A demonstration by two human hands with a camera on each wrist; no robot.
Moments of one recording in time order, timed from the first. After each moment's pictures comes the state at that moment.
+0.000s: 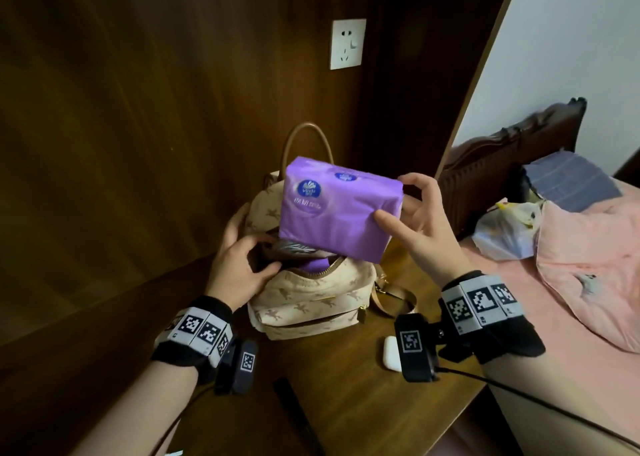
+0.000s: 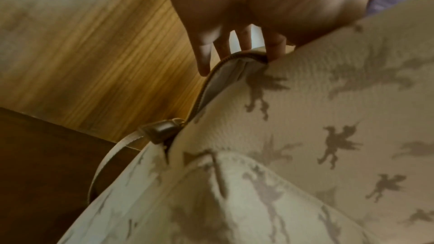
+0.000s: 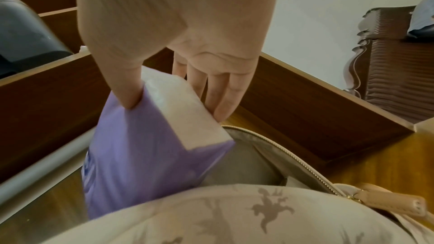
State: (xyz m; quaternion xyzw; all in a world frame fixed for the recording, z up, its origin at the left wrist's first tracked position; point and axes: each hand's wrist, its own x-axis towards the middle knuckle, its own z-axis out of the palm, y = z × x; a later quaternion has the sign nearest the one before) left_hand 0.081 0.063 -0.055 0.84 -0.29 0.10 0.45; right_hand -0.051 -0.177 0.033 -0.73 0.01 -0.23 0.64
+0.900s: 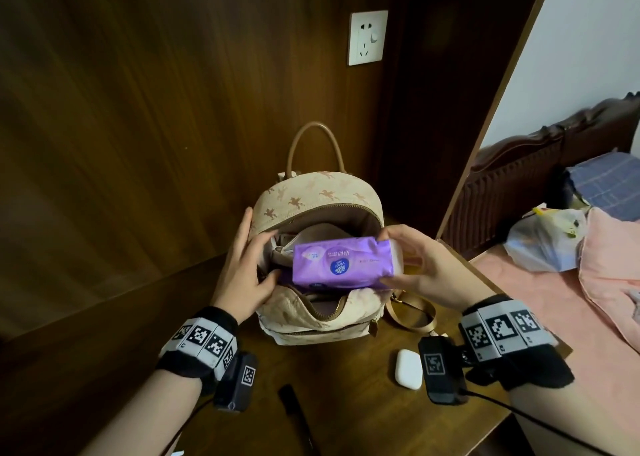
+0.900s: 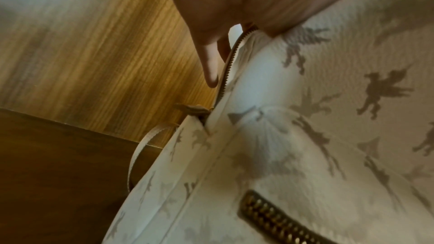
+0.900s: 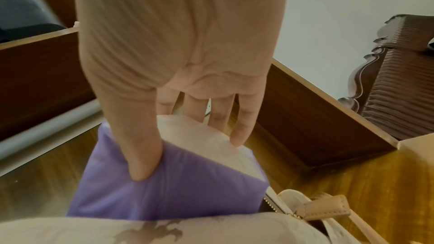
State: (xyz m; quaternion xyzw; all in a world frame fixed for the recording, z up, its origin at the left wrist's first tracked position) left_hand 0.080 0.066 -0.072 0.88 -0.30 0.09 0.36; right_hand -0.046 -0.215 -0.009 -0.88 -0.05 -0.05 0.47
